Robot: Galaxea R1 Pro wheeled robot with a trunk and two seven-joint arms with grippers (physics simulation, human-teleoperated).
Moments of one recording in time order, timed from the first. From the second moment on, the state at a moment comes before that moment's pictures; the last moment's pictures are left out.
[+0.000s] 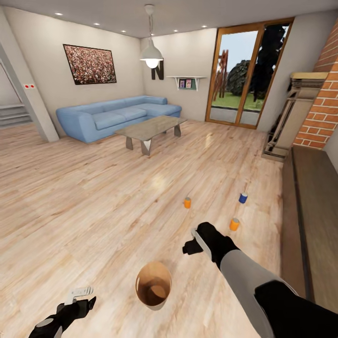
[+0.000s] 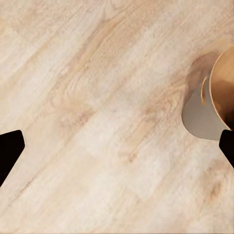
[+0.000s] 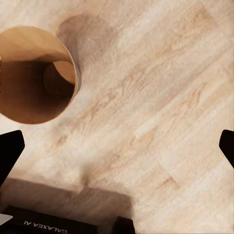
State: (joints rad) left arm -0.27 0.17 0.16 -0.71 0.06 0.15 -0.15; right arm -0.94 0.16 0.24 -0.39 -0.06 0.84 -0.01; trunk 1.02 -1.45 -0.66
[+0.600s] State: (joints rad) left arm -0.27 0.16 0.16 -0.71 0.06 0.14 -0.15; right arm -0.95 0.16 0.22 -0.31 -0.06 0.80 -0.03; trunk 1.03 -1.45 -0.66
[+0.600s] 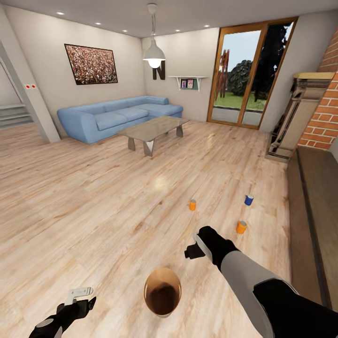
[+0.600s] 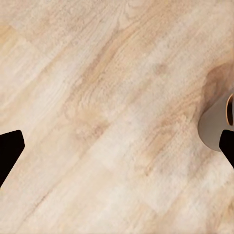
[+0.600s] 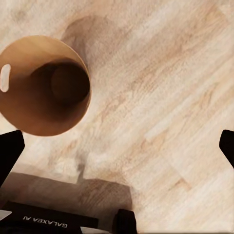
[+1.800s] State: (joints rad) left arm -0.27 0.16 0.16 -0.71 0.06 0.14 -0.14; right arm -0.94 0.15 0.20 -0.27 -0.14 0.75 -0.04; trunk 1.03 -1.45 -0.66
